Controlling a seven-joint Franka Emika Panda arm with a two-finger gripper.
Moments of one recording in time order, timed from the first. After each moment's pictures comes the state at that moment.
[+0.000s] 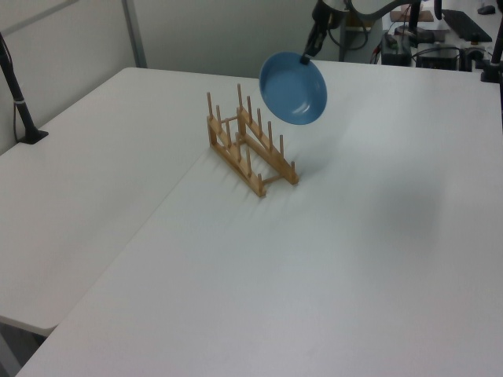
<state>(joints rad) -0.06 0.32 -0.09 -1.53 -0.01 2.36 -0.42</state>
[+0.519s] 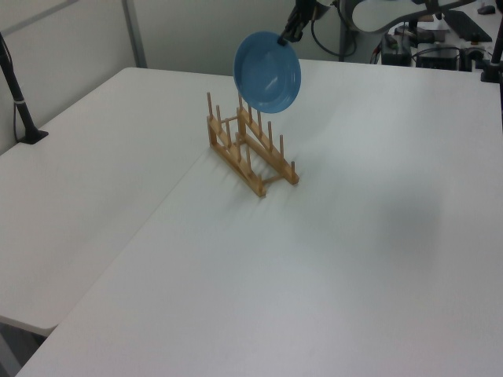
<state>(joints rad) 0.03 0.30 -0.09 -1.53 -0.32 2.56 -0.17</state>
